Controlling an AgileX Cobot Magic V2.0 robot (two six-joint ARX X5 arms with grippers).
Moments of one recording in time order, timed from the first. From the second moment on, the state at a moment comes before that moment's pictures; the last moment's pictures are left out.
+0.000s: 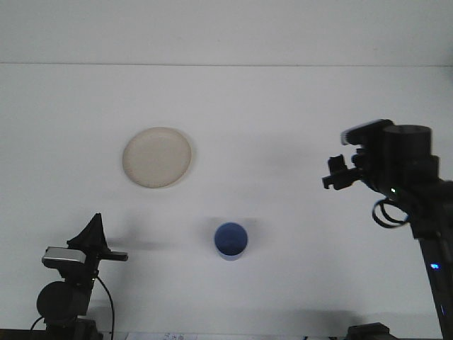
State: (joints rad) left arm -0.10 0.01 0.03 0.17 -0.05 0.01; right arm 0.12 1.22 1.55 -1.02 -0.10 -0.12
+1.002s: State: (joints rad) left arm -0.10 0.02 0.14 0.12 -0.05 -0.02; right arm 0.00 0.30 0.67 -0.55 -0.05 0.02
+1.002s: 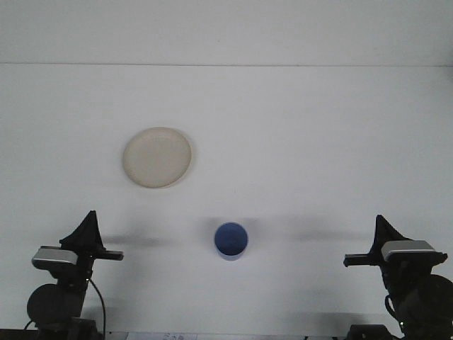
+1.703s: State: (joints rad) left arm -0.18 1.05 1.36 -0.76 0.38 -0.07; right arm 0.00 0.30 0.67 -0.55 -0.05 0.02
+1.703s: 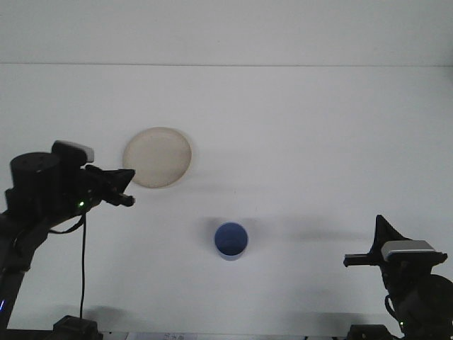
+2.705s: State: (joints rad) left arm -0.69 1.48 1.37 -0.76 0.36 0.00; right arm 0.00 0.30 0.67 -0.54 -0.05 0.02
